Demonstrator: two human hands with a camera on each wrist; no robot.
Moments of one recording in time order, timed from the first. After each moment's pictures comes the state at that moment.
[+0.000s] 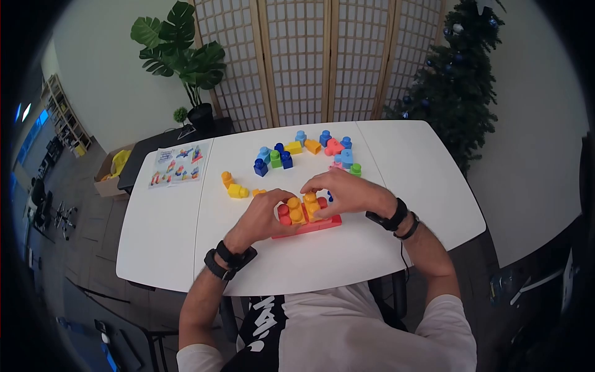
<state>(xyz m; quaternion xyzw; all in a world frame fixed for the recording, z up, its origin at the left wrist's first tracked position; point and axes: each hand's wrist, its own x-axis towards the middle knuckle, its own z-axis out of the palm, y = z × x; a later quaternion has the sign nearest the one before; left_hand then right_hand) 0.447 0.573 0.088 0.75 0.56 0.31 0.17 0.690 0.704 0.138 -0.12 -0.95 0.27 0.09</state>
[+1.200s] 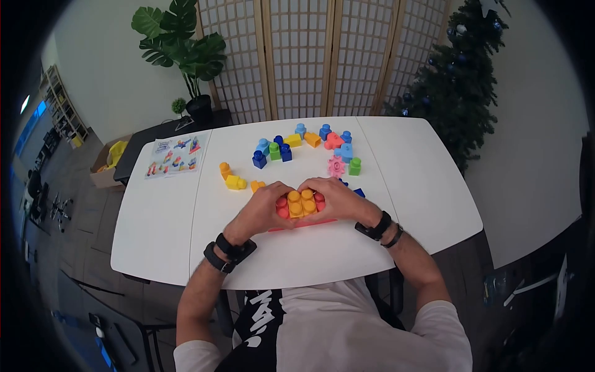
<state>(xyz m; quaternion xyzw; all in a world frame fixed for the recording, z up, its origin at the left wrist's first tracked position) 0.443 0.578 0.072 0.77 0.53 0.30 0.17 0.680 0.691 0.079 -0.13 -0.93 0.29 0.19</state>
